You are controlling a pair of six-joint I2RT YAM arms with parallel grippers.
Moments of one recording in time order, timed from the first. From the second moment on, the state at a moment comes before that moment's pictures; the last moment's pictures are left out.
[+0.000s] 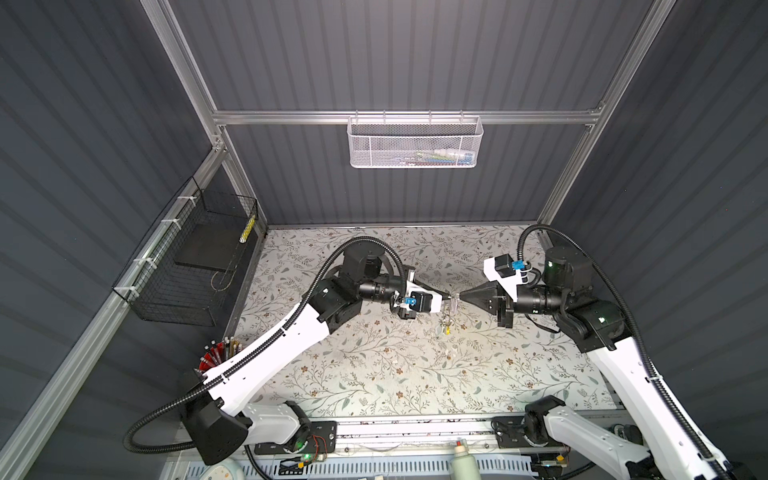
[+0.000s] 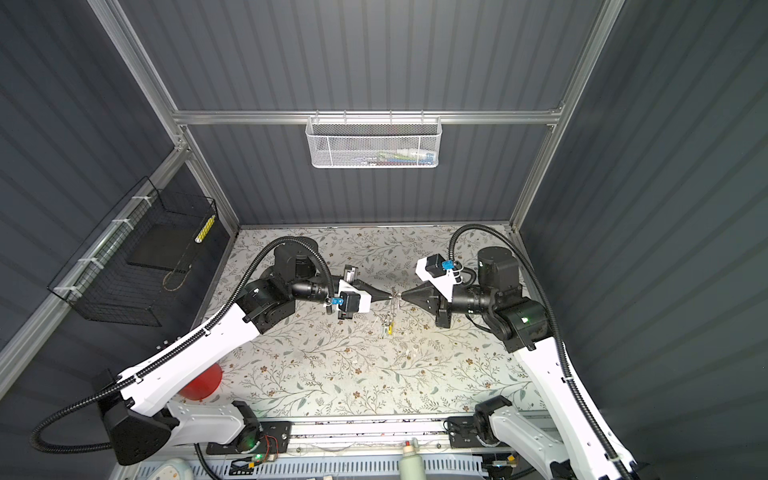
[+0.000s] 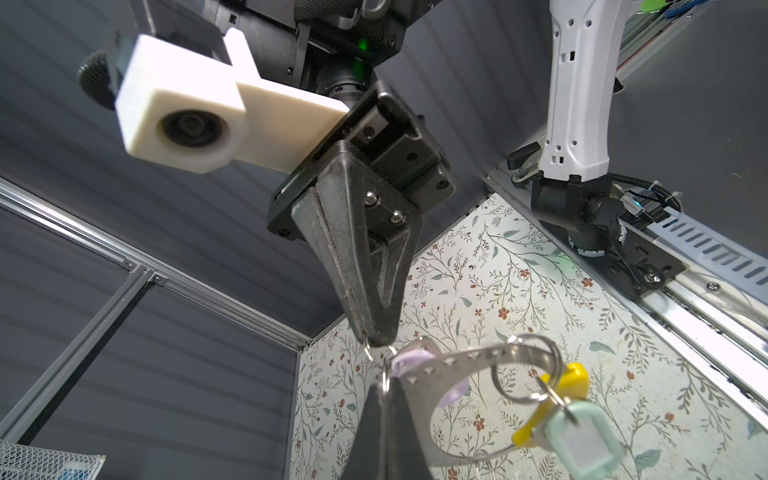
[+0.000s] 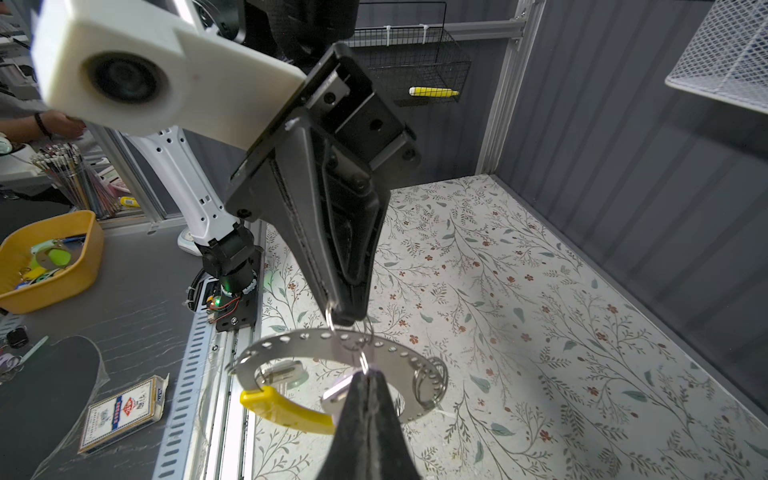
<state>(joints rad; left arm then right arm) -0.80 1.31 1.31 -0.28 0.80 0.97 0.33 0.95 1.15 -0.63 -0.98 -0.36</state>
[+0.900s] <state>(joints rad) -0.80 1.32 1.32 -0.24 0.72 0.87 0.37 0.88 0.97 -0.38 -0.81 -0.18</state>
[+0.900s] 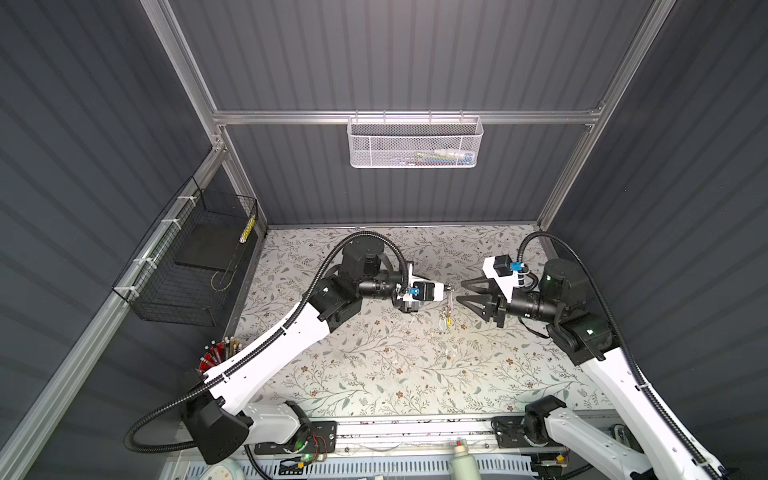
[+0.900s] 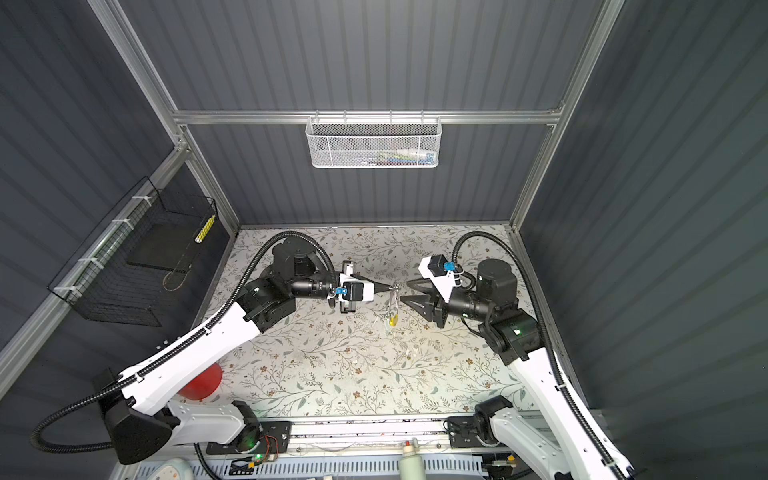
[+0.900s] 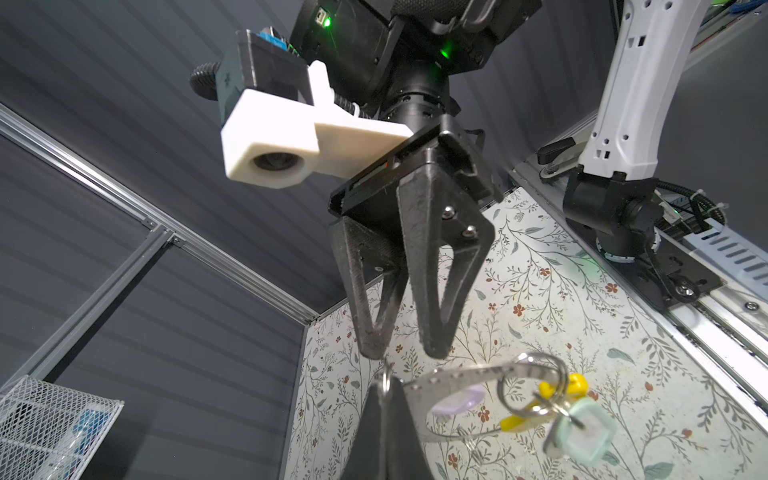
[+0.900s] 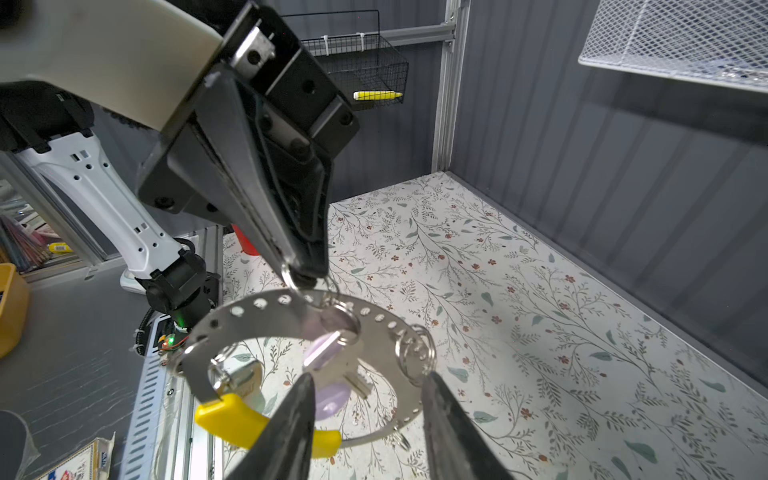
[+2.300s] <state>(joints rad) -0.81 1.33 1.32 -0.22 0.64 0.83 0.46 0.87 1.07 -0.57 -0.50 -0.39</state>
